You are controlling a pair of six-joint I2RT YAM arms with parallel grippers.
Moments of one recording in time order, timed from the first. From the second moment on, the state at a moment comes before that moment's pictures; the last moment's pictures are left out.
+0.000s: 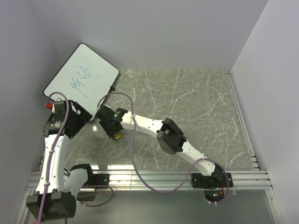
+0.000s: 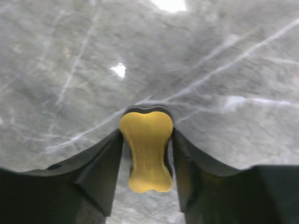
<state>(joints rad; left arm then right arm) 0.14 0.90 0.91 -0.88 -0.08 -0.72 1.11 2.55 2.31 -0.85 0.12 0.38</state>
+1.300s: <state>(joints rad) 0.56 1.14 0.75 -0.23 0.15 -0.60 1.06 1.97 1.45 -0.86 0.17 0.46</state>
